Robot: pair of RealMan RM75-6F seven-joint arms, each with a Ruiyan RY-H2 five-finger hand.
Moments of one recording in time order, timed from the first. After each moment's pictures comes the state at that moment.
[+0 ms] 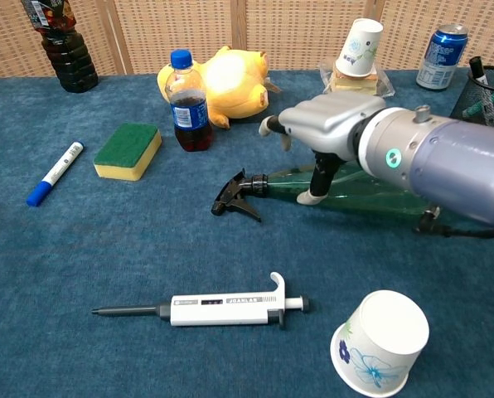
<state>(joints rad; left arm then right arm) -0.08 -1.05 0.01 -1.66 1.47 1.36 -0.18 0.99 -1.69 0.17 -1.72 -0.63 1.22 -1.04</state>
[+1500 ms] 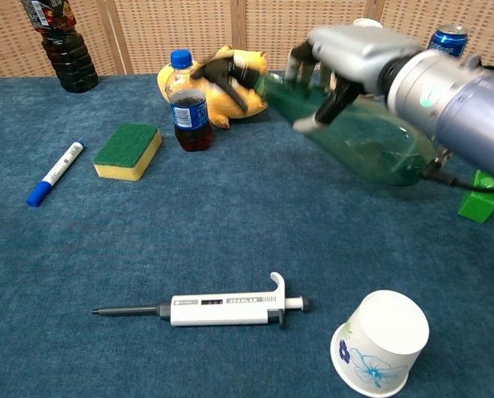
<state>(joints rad) -0.09 -1.05 0.02 -1.66 1.48 1.36 -0.20 0.89 -1.64 0.24 -1.56 -0.94 1.24 -0.52</state>
